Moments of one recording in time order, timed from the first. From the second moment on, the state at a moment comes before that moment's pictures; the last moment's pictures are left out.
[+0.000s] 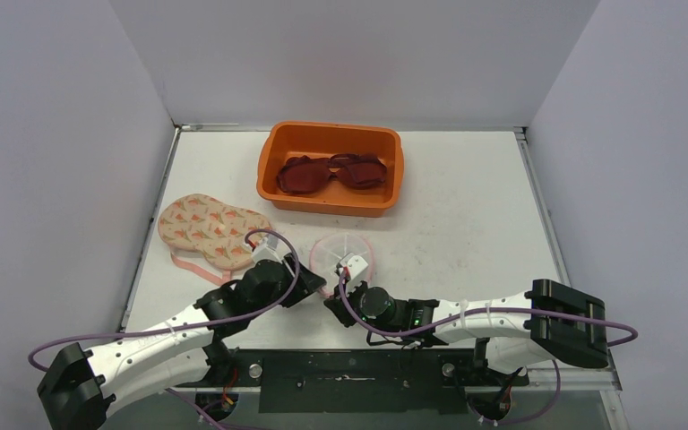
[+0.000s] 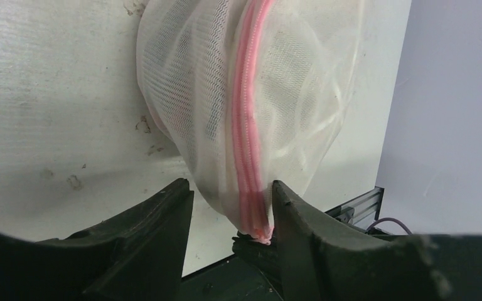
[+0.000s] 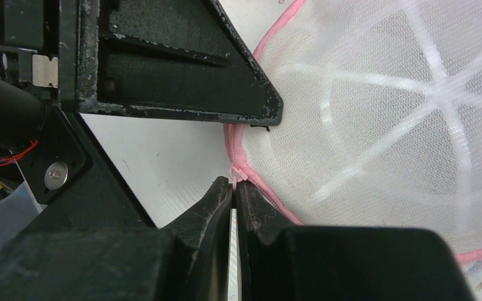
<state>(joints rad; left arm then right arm) -0.90 0.81 0.38 -0.17 -0.19 -1.24 1.31 1.33 0.51 0.41 0.30 0.43</state>
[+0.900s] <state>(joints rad) -0.91 0.81 0.36 -0.04 -0.23 -1.24 1.28 1.21 0.45 0.28 0.41 0.47</state>
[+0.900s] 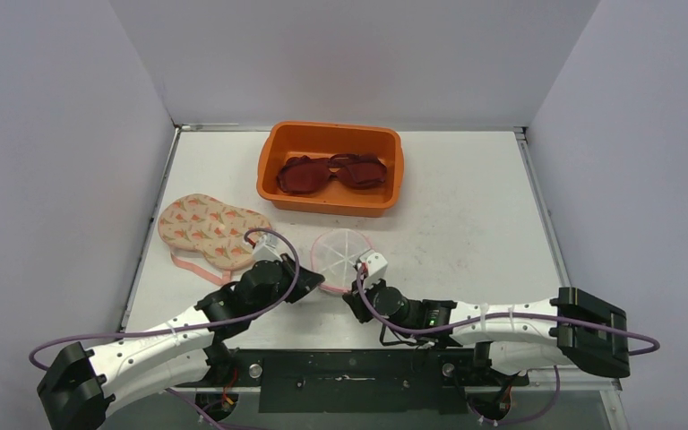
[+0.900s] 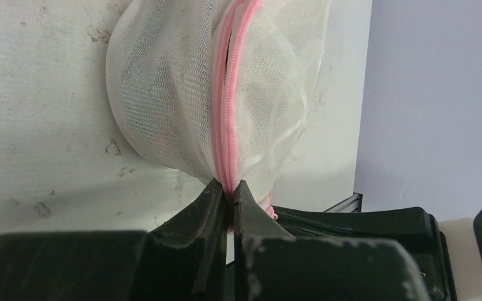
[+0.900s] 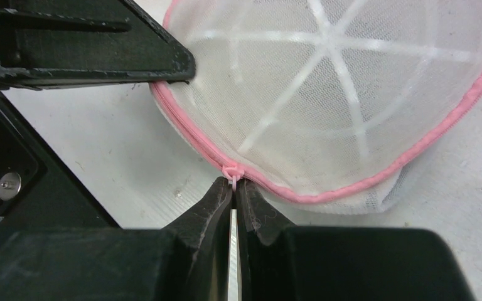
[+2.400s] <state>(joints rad) -0.80 0.65 0.41 -0.23 -0.02 -1.01 1.30 1.31 0.52 0.34 0.38 0.41</state>
